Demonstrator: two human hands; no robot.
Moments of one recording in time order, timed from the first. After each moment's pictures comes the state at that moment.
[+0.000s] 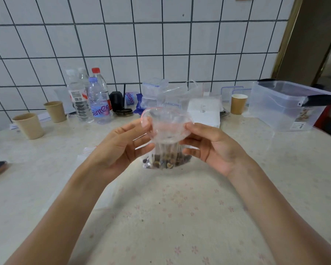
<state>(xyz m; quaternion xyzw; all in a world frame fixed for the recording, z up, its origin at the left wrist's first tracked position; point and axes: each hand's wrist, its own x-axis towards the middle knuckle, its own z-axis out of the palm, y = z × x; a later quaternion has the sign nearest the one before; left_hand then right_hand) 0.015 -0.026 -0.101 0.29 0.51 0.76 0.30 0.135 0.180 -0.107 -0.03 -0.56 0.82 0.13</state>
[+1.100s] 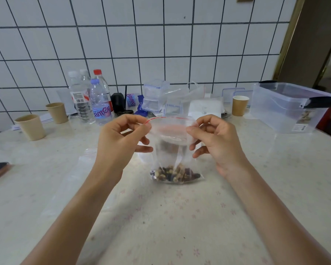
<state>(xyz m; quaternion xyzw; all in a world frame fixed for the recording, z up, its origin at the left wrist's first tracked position) 0.027 -0.019 -0.099 0.28 0.62 0.73 0.00 0.133 0.175 -0.110 -0.08 -0.67 0.66 0.34</state>
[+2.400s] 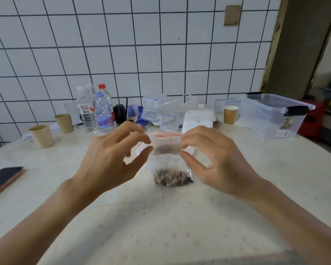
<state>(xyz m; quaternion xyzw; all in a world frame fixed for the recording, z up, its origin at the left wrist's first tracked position) 0.058 -0.077 -0.078 0.59 0.66 0.25 -0.40 0.209 0.146 -0.090 0.19 -0.84 0.09 0.49</state>
